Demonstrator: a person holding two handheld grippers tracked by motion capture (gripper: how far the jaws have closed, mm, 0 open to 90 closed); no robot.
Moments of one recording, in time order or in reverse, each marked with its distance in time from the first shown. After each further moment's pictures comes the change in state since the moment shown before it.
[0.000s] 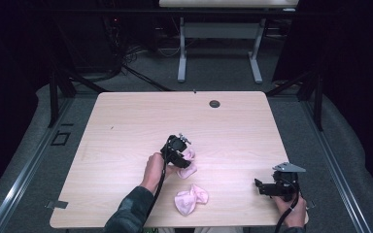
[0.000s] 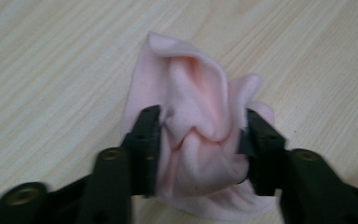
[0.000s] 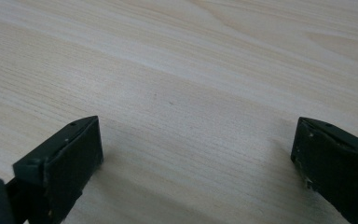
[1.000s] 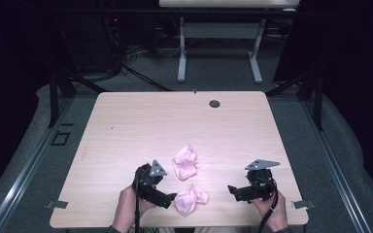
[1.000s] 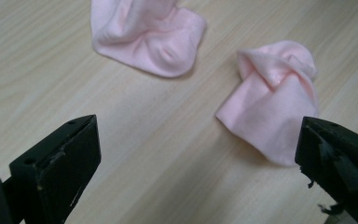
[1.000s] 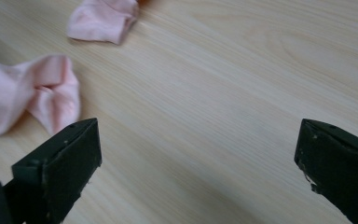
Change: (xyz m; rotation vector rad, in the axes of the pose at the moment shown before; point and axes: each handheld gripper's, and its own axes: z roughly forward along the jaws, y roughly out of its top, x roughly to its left) left arm -0.059 -0.107 -0.078 -0.154 0.058 0.007; right arm 0.094 0.053 -0.030 0.075 0.232 -0.106
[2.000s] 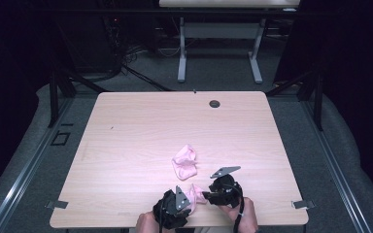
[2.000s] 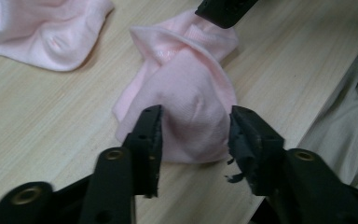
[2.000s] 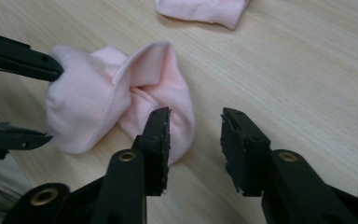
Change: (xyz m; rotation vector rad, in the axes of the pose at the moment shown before) left arm -0.077 -0.011 0.028 0.032 0.031 0.121; right arm 0.068 0.011 0.055 0.133 0.133 -0.062
